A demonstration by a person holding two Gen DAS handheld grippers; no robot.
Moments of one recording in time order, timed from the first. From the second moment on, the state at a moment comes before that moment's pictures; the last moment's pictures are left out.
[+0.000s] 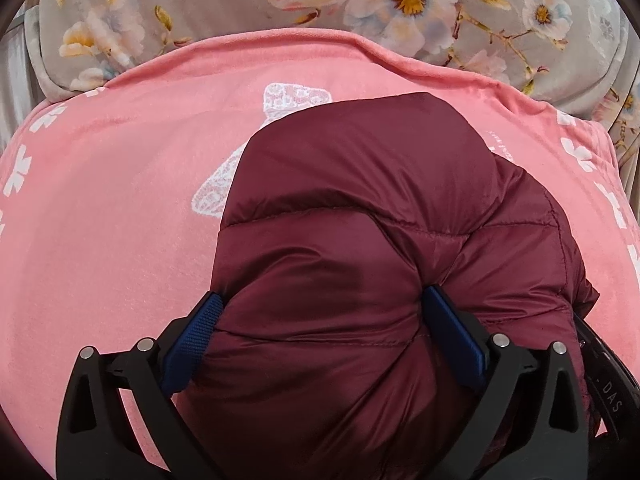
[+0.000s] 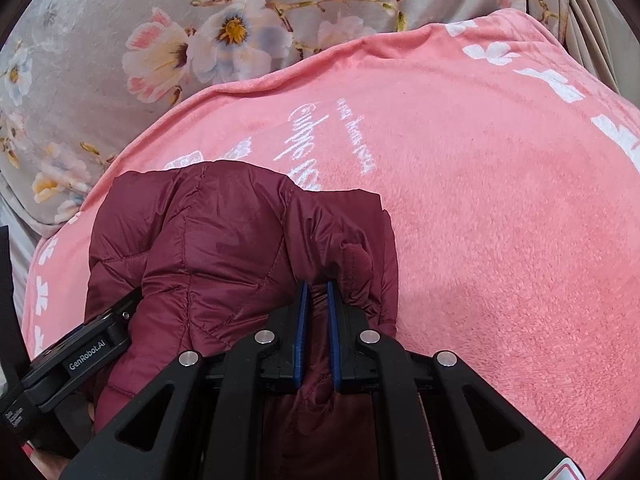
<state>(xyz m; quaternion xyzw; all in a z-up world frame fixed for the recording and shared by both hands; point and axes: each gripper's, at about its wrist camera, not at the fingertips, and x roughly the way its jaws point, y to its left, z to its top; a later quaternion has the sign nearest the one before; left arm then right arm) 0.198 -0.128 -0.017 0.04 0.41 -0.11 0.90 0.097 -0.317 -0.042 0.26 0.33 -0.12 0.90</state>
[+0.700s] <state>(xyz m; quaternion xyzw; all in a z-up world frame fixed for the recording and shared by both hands) 0.174 -0.017 -0.035 -0.17 0.56 -0.26 0.77 0.025 -0.332 -0.065 0.46 0.37 0.04 0.81</state>
